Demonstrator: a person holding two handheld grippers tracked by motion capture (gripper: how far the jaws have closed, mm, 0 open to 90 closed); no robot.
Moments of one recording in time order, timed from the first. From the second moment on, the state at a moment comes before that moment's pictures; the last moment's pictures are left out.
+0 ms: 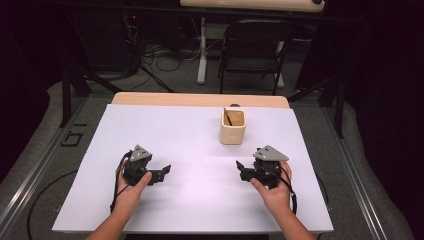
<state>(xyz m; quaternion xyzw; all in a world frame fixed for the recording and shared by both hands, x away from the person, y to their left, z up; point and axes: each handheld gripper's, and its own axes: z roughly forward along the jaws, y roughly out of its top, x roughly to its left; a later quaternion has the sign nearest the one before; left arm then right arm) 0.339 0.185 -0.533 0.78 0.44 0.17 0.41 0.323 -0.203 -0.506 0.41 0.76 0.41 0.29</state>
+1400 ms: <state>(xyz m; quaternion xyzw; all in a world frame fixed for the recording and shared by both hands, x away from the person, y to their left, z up) 0.340 0.185 -0.533 0.78 0.43 0.17 0.41 0.309 -0.217 -0.535 0.43 0.76 0.40 0.28</state>
